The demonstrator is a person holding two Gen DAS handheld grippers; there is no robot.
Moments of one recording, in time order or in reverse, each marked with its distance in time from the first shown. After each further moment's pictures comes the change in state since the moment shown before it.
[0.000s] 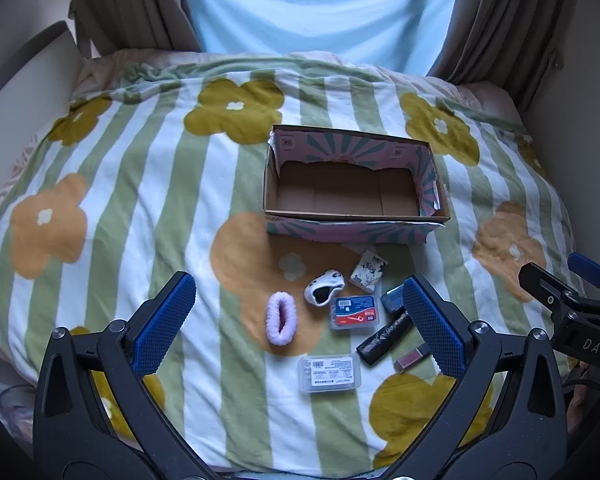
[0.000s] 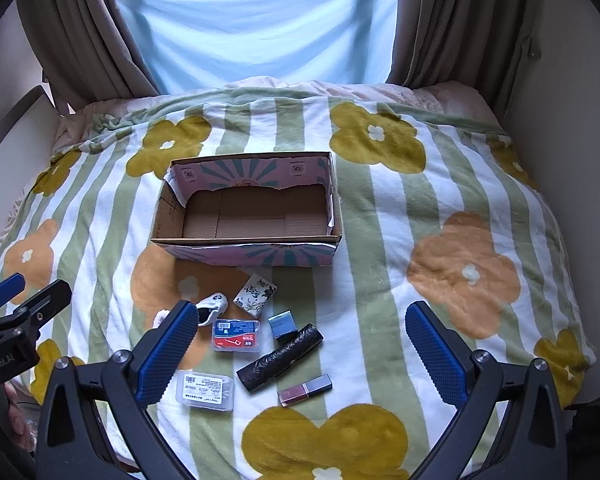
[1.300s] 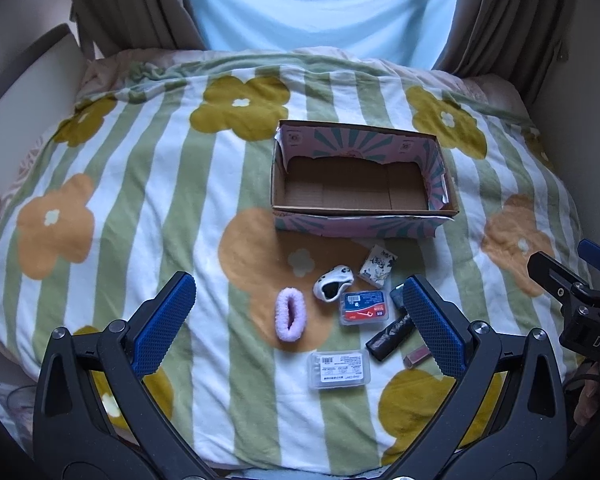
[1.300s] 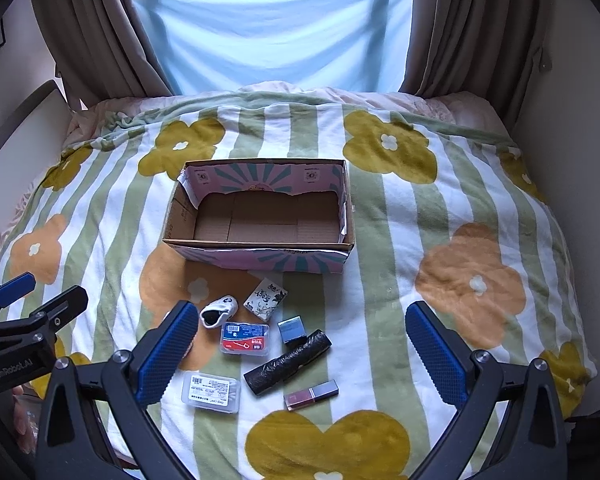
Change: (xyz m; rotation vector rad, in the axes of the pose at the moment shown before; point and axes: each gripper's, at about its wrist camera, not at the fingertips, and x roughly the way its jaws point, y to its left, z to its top) left arm 0.005 -0.001 -0.004 0.069 0.023 -0.028; right arm -0.002 0.006 -0.001 -0.098 -0.037 0.084
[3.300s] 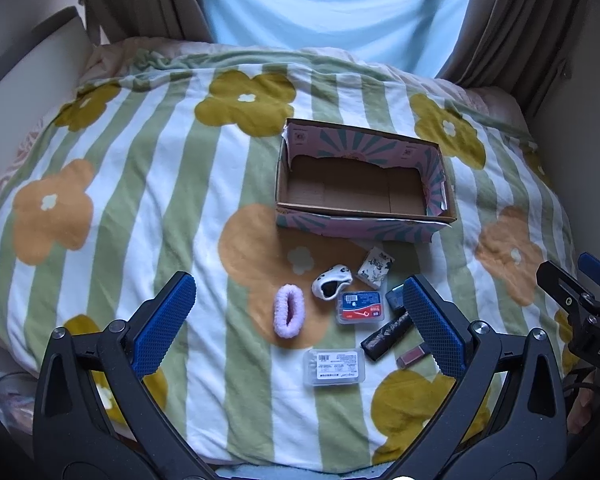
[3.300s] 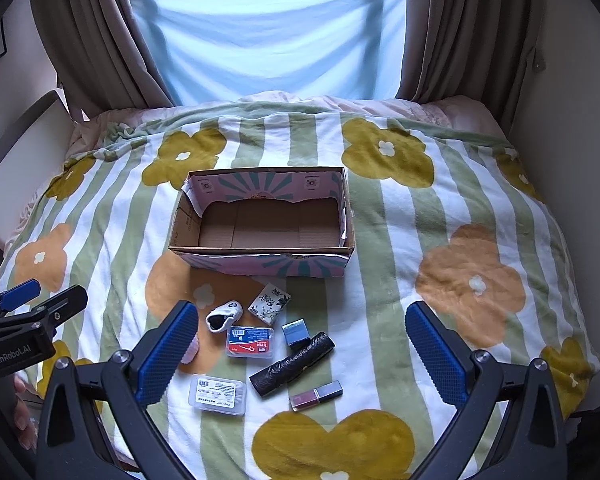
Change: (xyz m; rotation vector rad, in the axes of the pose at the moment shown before) left arm -0.005 0.016 -0.001 0.020 0.015 -0.080; right arm -0.015 0.000 -0.003 -0.179 -0.049 0.142
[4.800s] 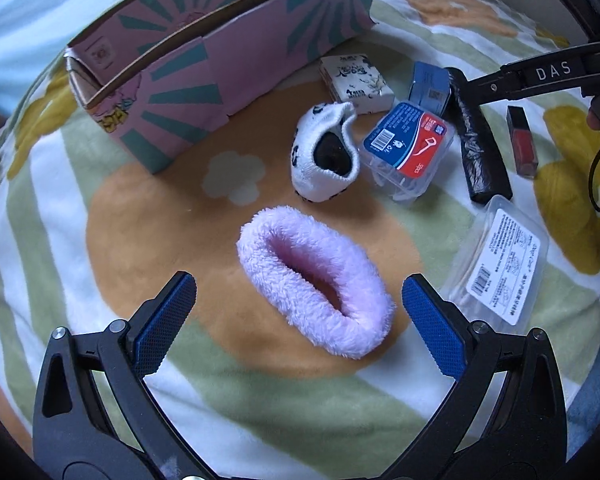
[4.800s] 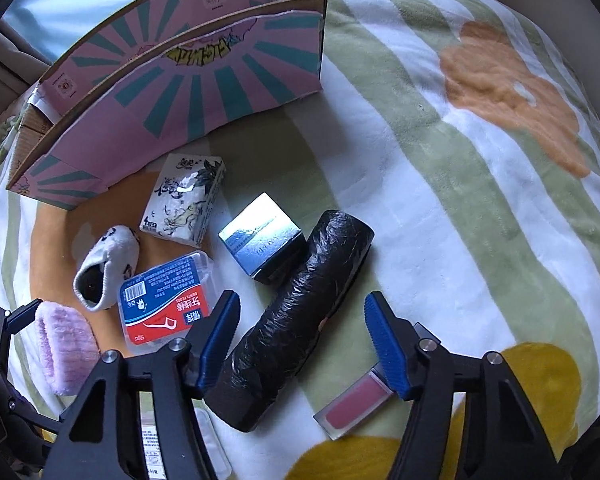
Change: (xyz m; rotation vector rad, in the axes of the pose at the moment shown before) left arm 0.250 0.010 -0.109 0.903 0.150 -0.298; right arm 0.242 -0.002 -0.131 0.349 0.321 -0.122
